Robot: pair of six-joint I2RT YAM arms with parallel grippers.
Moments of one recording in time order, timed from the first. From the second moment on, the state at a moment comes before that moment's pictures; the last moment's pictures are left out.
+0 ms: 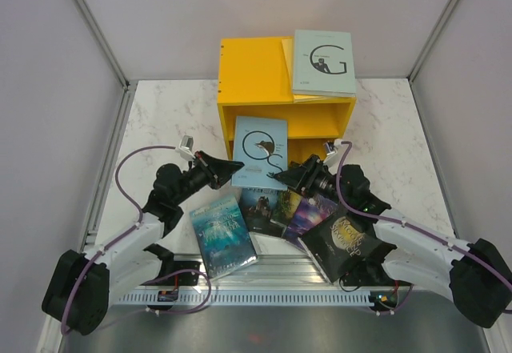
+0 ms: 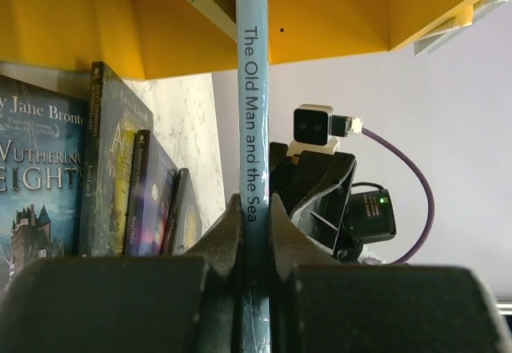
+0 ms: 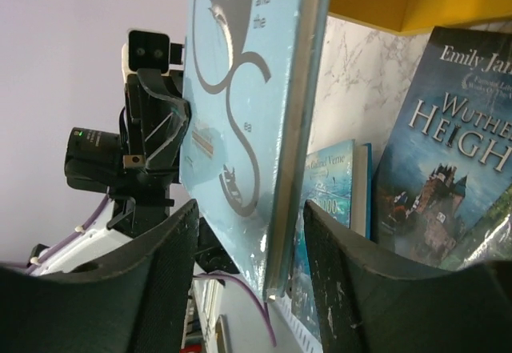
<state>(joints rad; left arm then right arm) -0.42 0.95 0.32 0.61 0.42 -1.36 0.67 0.99 0.40 0.45 -0.27 1.20</state>
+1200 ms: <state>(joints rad) -0.22 0.80 0.46 0.17 0.51 -1.11 0.71 1.06 0.56 0.36 -0.05 1.24</state>
